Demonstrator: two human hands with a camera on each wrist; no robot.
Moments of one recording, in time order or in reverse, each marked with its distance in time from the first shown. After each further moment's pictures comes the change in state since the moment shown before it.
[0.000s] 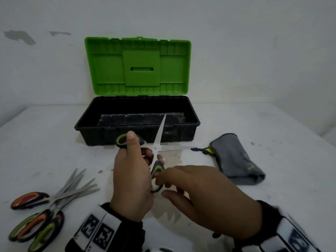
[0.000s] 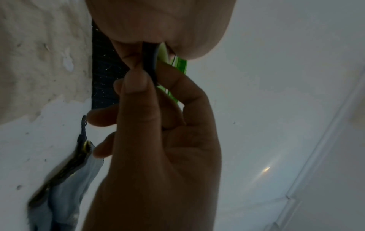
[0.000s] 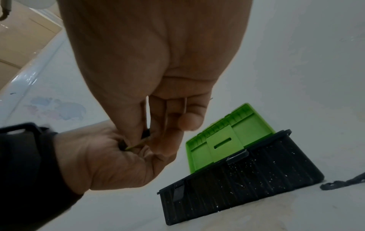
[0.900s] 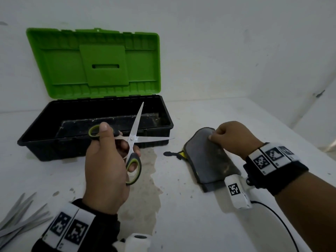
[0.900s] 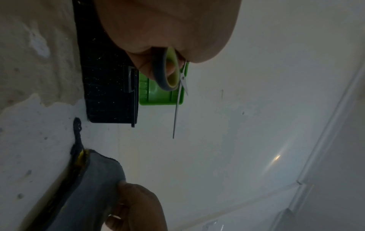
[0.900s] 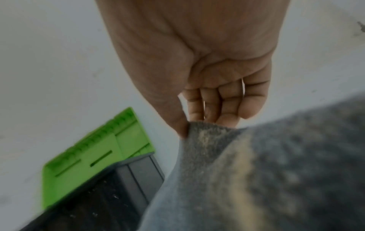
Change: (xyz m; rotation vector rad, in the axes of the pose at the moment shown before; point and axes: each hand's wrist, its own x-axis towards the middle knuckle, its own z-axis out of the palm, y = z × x) left_hand 0.042 -0.016 0.039 0.058 -0.093 0.123; right_hand -0.018 0.210 -0.040 0.015 0.146 0.970
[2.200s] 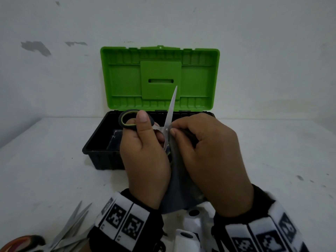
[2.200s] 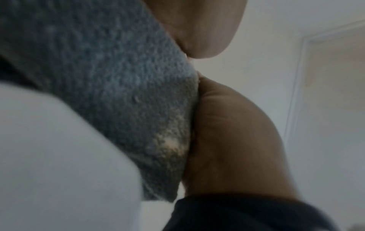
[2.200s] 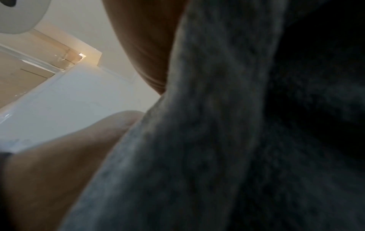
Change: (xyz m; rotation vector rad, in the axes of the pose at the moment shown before) left_hand 0.058 0.031 -0.012 0.217 0.181 0.541; right_hand -0.049 -0.208 0.058 0.399 0.519 -0.768
